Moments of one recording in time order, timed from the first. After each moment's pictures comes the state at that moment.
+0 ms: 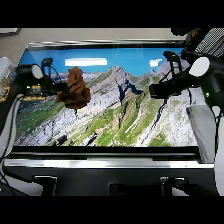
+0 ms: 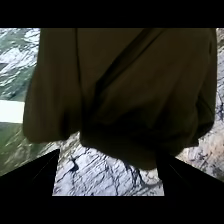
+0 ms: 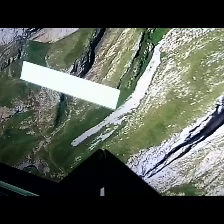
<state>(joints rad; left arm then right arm) -0.10 -1.75 1.68 1.50 -1.20 -1.69 0.10 -1.36 1.53 -1.26 1.41 1.51</state>
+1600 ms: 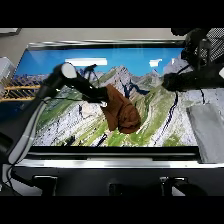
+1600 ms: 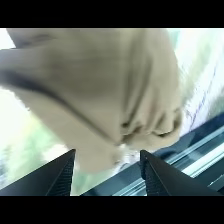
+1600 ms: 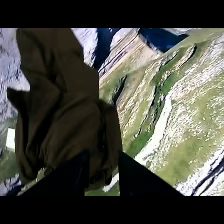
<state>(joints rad) -0.38 -1.75 1.84 1.04 -1.39 -1.76 0.00 -1.17 1.51 -1.27 1.30 1.59</state>
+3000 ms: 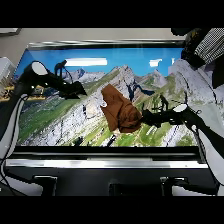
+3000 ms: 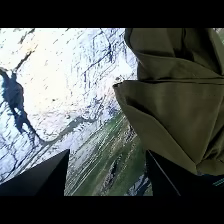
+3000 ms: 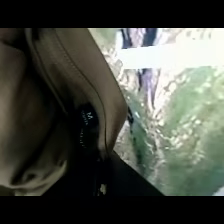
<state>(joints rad) -0.15 -1.75 1.69 1.01 -1.32 -1.62 -0.03 -1.46 0.87 -0.71 0.95 1.31</state>
